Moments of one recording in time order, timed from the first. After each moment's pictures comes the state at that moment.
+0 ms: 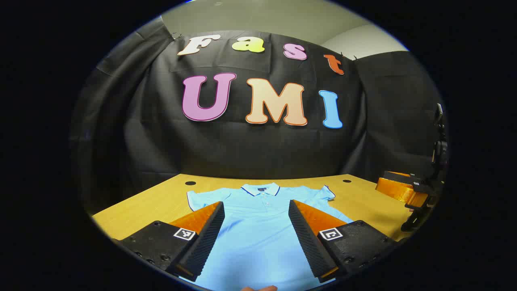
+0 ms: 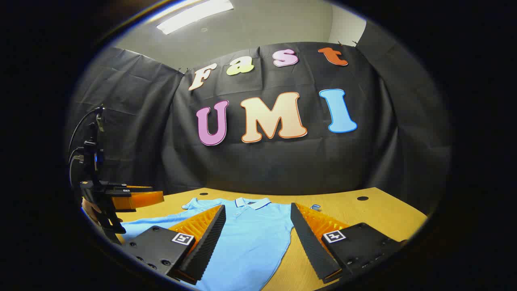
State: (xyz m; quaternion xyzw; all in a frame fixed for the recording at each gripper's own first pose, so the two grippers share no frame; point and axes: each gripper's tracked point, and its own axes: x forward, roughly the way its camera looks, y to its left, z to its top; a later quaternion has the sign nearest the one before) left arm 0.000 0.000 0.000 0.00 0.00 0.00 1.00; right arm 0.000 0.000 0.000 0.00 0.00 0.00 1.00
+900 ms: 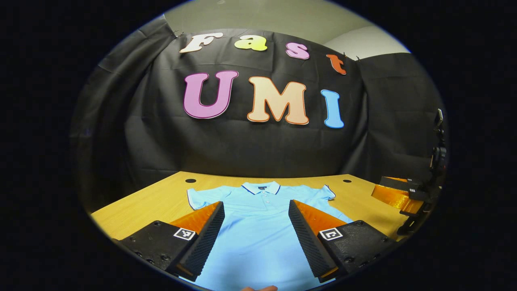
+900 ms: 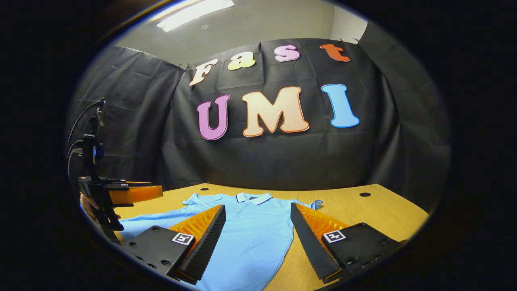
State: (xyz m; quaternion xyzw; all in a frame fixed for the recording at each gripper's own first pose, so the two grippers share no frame) left arm -0.001 0.003 -0.002 -0.01 0.01 0.00 1.00; right arm 0.006 0.003 -0.016 0.00 0.02 0.00 1.00
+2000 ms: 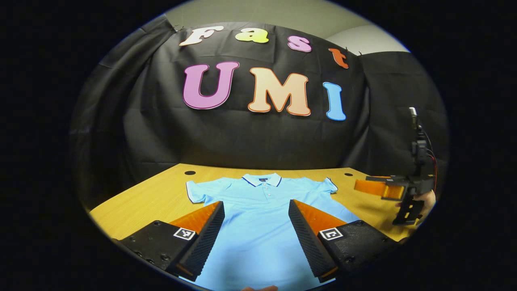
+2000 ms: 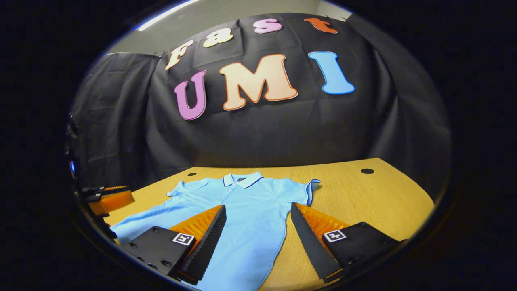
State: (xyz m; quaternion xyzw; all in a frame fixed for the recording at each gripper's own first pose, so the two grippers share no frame) left arm 0.005 0.005 -0.020 -0.02 0.04 0.00 1.00; right arm 0.089 -0.052 -0.053 0.06 0.13 -0.04 0.99
